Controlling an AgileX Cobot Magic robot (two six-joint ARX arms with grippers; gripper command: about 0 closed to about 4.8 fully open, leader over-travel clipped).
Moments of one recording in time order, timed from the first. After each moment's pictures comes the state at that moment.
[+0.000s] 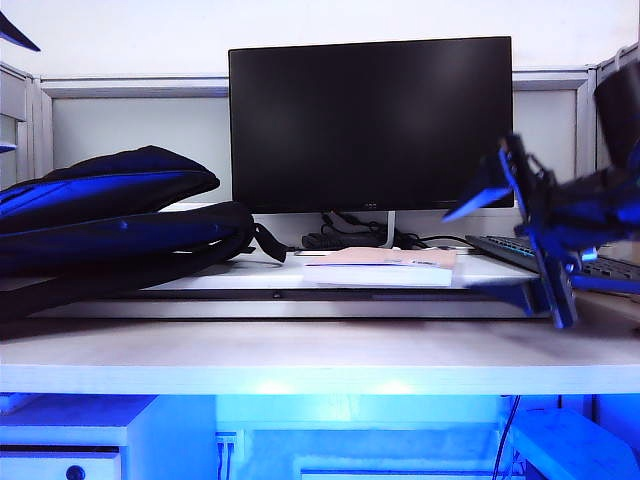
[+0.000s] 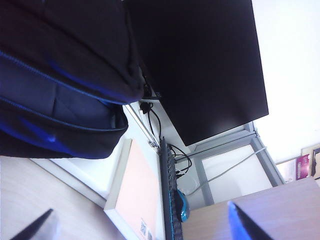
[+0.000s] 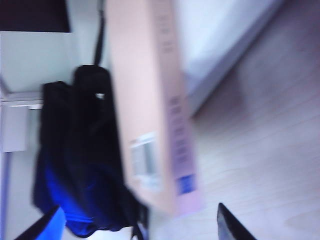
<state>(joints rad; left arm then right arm) 0.03 0.92 0.29 0.67 0.42 -1.16 0.17 1.76 0.60 0.90 -0.47 1.37</state>
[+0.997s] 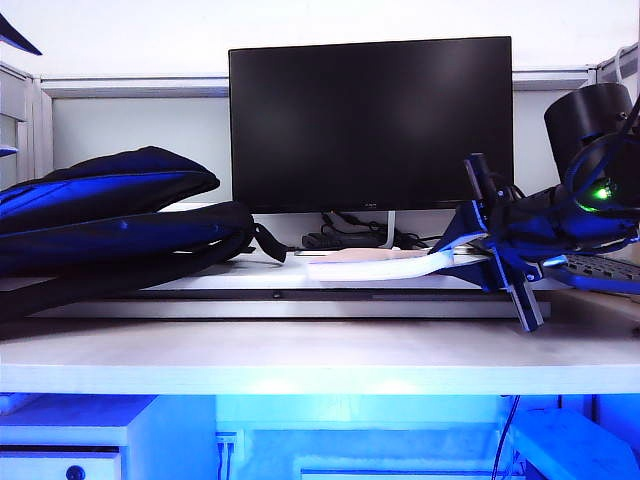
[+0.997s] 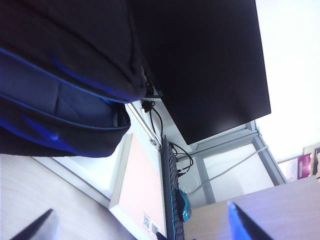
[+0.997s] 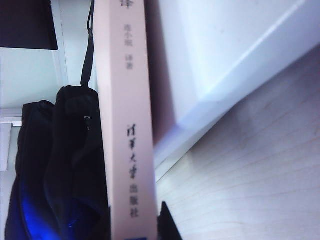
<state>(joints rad) 0.03 0.93 0.29 0.68 0.43 -1.16 0.22 1.87 0.73 0.87 -0.34 1.34</state>
